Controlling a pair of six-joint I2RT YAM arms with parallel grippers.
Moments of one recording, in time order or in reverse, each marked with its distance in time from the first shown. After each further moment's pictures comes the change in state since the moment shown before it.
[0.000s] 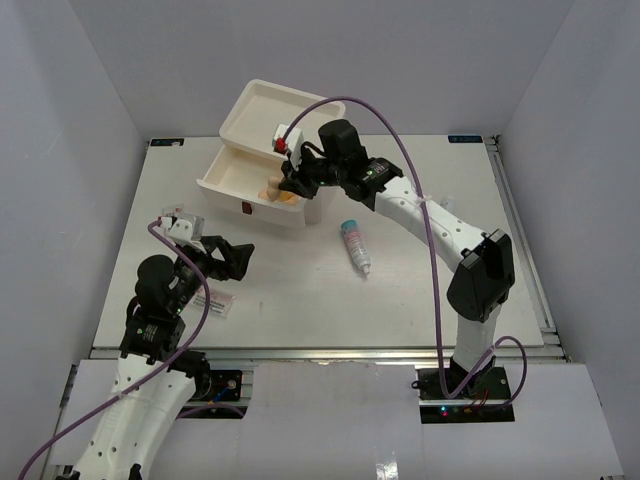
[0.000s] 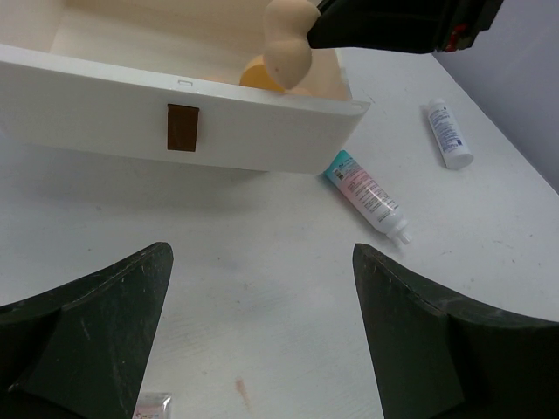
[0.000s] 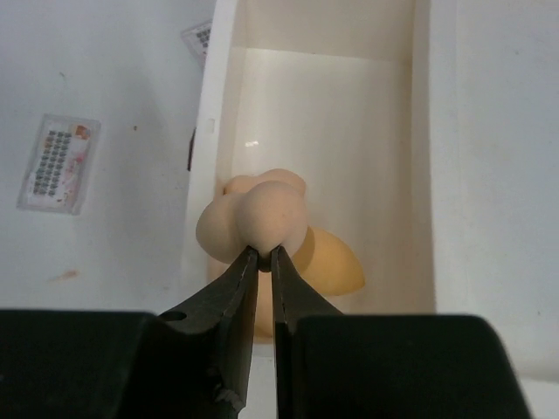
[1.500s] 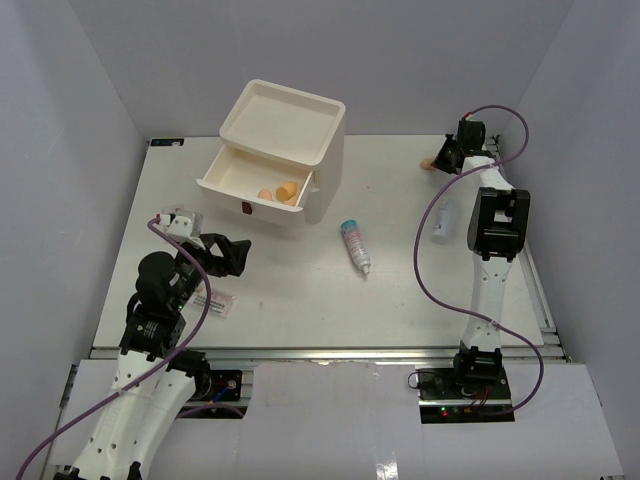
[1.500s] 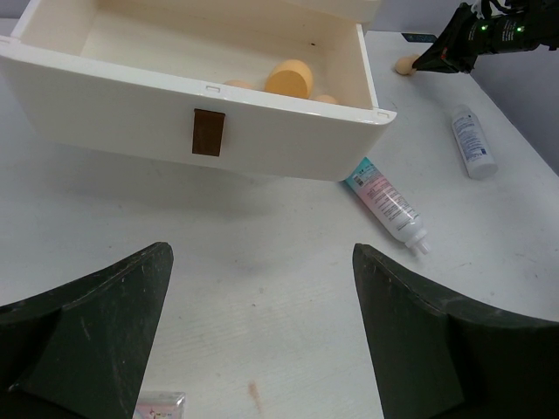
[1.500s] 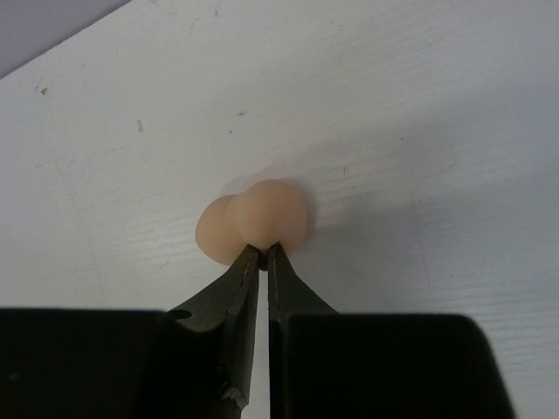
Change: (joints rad) left arm 0.000 0.025 0.013 -0.001 -0.055 0.011; right arm -0.798 0.599 0.230 0.106 0.358 0.738
